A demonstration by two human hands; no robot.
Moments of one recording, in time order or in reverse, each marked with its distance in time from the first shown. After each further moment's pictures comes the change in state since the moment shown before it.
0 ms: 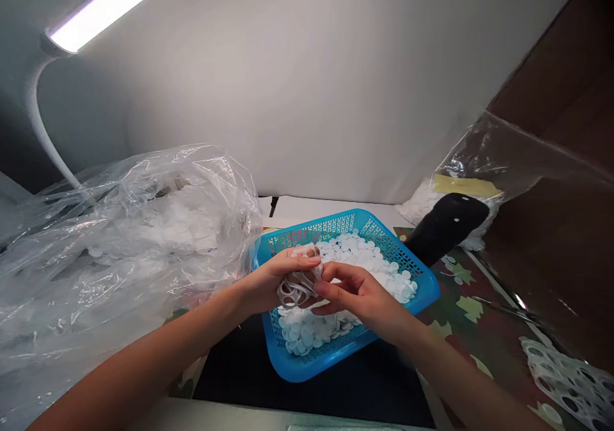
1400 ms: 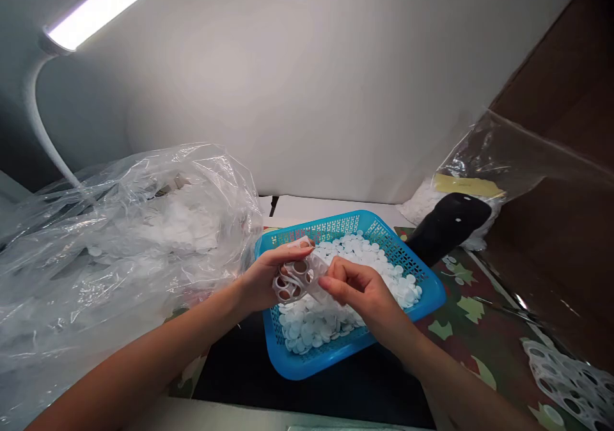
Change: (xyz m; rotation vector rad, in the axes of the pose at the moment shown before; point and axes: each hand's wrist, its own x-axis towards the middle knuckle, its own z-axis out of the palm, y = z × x) left_hand -0.002 0.003 -0.001 -0.194 0.154 0.019; right_hand -0.003 0.002 0.007 -0.285 0.286 -0.156
